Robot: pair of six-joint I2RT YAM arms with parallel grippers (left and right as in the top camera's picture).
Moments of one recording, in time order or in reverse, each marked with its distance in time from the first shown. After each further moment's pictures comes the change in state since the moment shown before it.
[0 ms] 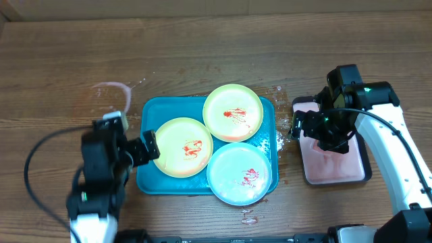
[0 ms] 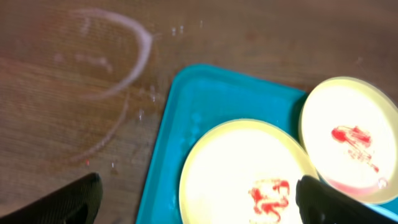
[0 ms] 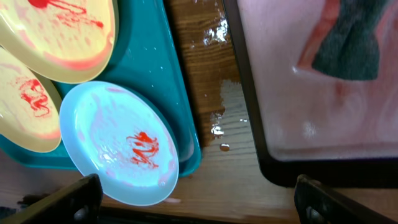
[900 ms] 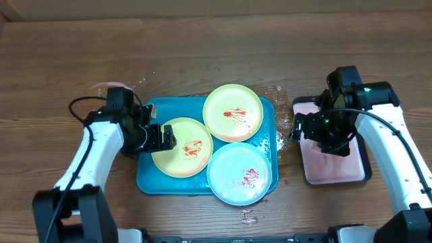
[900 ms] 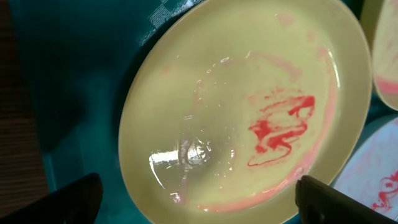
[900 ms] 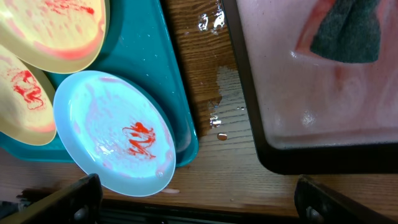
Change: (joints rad) left arm 0.000 0.713 0.249 -0.198 0.240 0.193; right arm 0.000 0.000 0.000 -0.034 0.000 -0.001
